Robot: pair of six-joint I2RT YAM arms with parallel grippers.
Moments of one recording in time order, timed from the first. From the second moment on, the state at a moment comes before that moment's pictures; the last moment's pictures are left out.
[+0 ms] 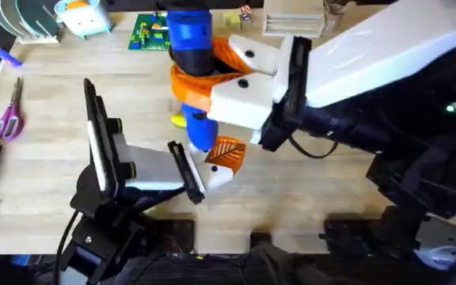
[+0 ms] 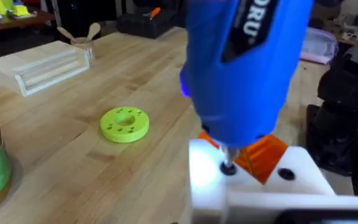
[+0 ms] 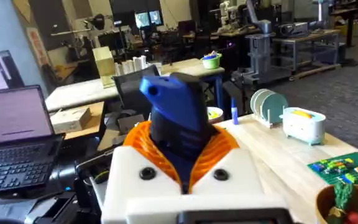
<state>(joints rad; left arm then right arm) -0.41 0.01 0.01 -0.06 0.72 -0.03 0.91 1.04 0.64 0.62 -0.35 0.21</state>
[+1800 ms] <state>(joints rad) -0.41 0.01 0.01 -0.06 0.72 -0.03 0.03 1.80 0.83 0.38 -0.06 -1.04</state>
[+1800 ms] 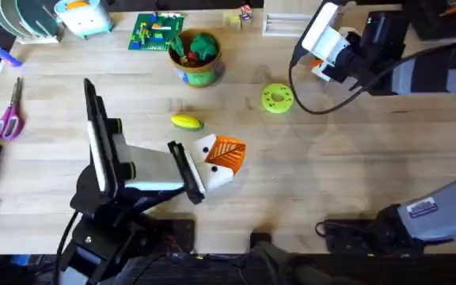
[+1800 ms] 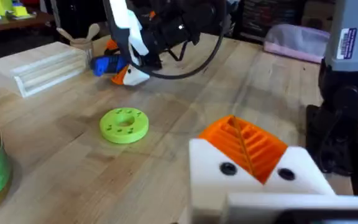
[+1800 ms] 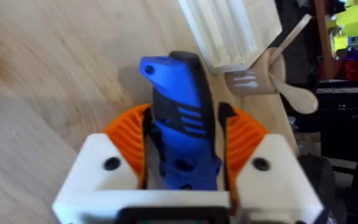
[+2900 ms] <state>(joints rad) -0.41 0.01 0.01 -0.06 0.72 -0.03 0.10 1.03 0.84 -0.50 -0.06 0.09</state>
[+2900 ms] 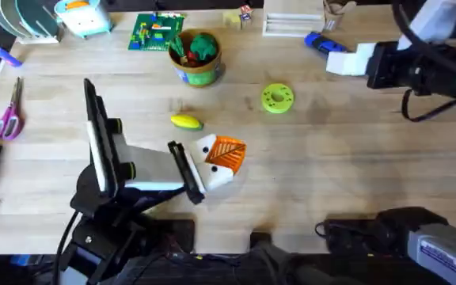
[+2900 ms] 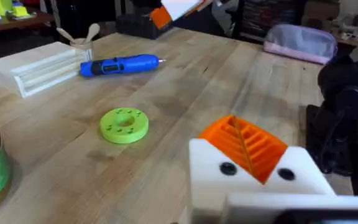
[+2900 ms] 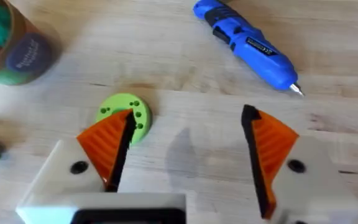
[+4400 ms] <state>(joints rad) -0.39 0.98 0.89 -0.94 0.04 -0.55 0.16 0.89 0.84 -0.54 -0.06 0.26</state>
